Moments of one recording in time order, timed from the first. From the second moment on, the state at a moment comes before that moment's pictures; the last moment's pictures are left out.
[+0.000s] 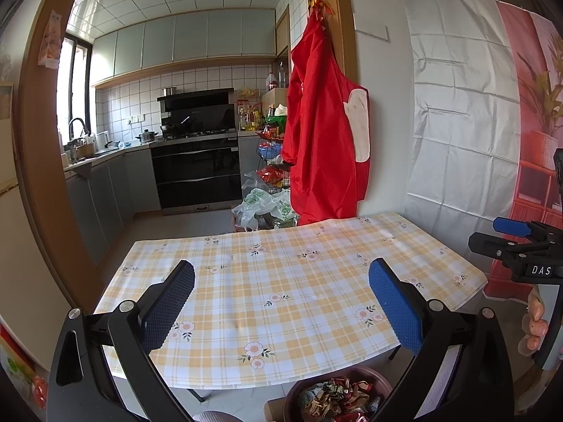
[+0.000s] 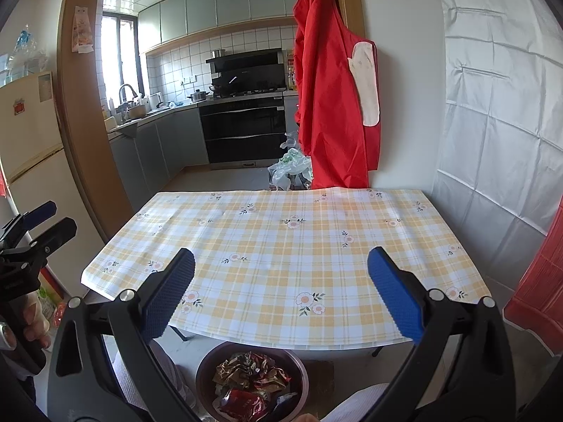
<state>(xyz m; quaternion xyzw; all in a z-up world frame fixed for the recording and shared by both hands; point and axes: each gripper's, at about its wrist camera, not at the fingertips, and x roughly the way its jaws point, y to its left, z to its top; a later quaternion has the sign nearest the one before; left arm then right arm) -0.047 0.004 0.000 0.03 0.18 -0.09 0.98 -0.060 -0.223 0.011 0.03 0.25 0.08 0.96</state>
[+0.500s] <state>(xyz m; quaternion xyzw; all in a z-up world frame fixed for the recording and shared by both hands) -0.048 0.006 -0.002 0.03 0.18 -0.08 0.98 -0.059 -0.224 0.008 0.02 0.26 0.08 0.96</state>
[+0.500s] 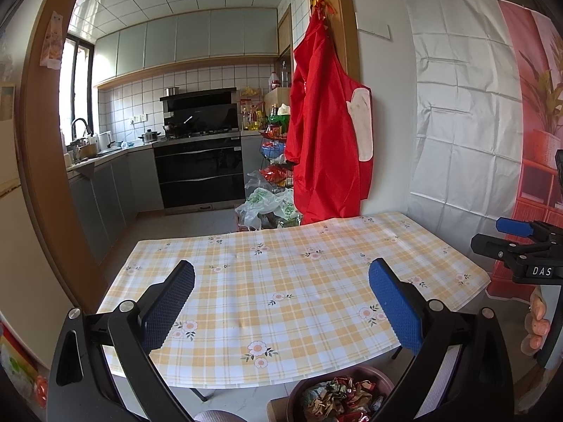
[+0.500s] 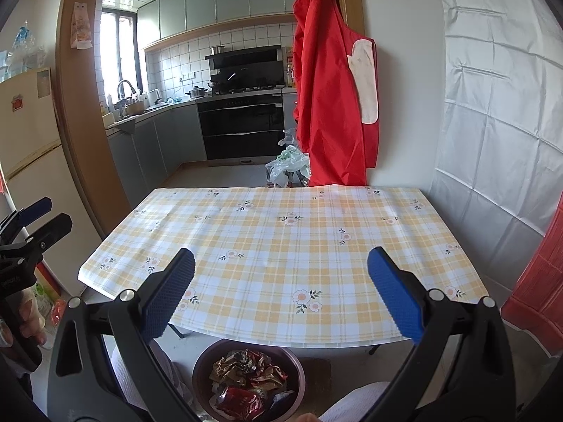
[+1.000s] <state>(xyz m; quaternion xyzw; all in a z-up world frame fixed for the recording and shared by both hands) -0.045 0.015 -0.005 0.02 0.19 -0.07 0.98 -0.060 -0.224 0.008 0.02 0.26 0.08 0.96</state>
